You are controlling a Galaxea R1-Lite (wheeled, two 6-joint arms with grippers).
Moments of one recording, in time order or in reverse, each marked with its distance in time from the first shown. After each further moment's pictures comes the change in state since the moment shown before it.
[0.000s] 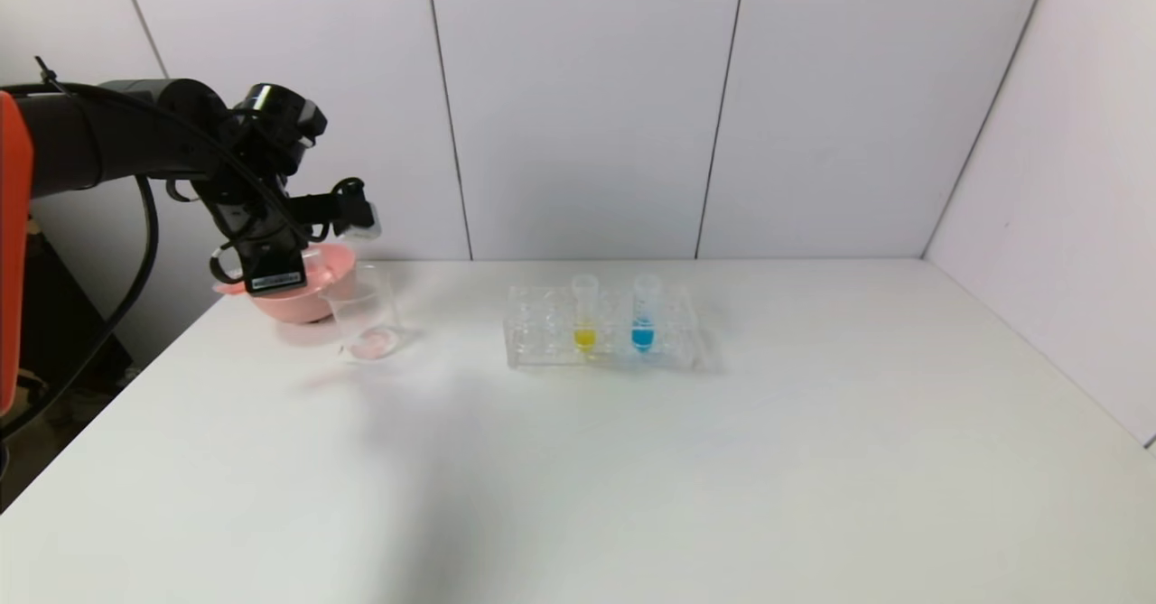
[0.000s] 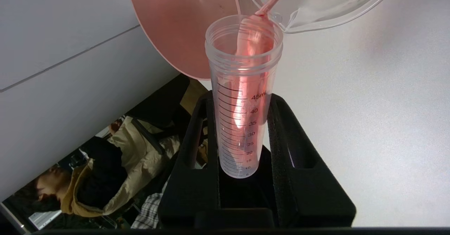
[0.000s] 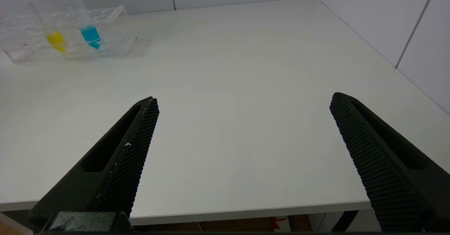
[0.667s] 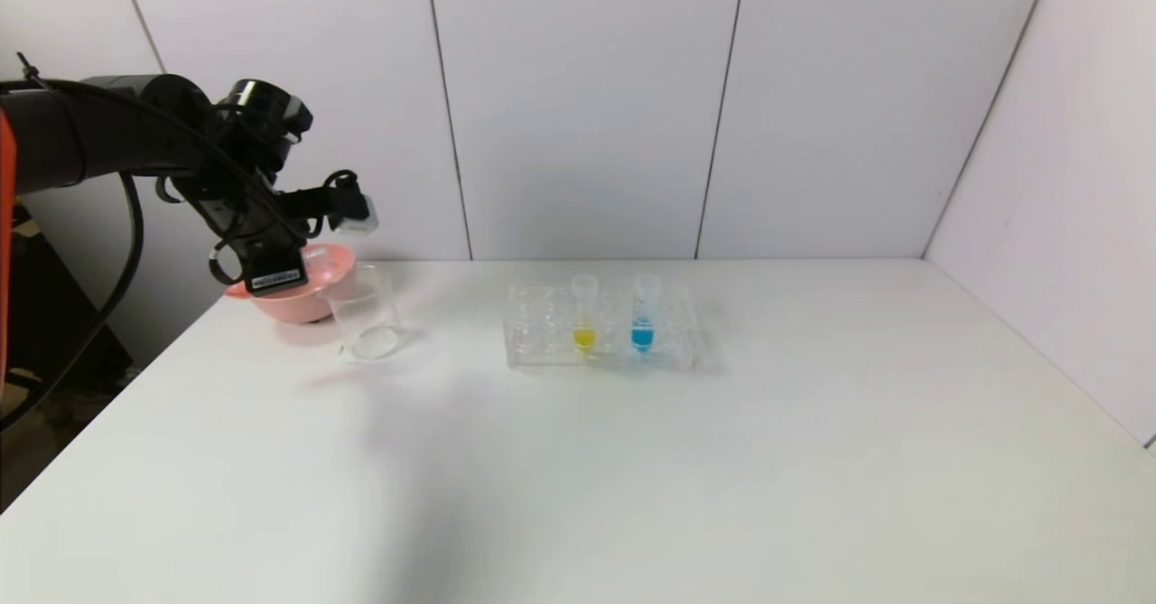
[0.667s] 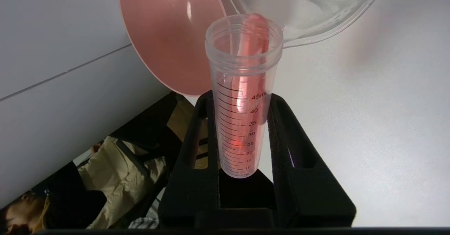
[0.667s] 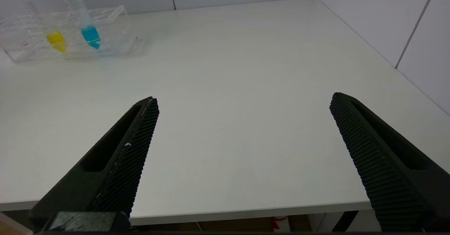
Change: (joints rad) left arm 0.025 -0.009 0.000 0.004 -0.121 -0.015; right arm 0.000 0.000 0.000 0.000 0.000 0.000
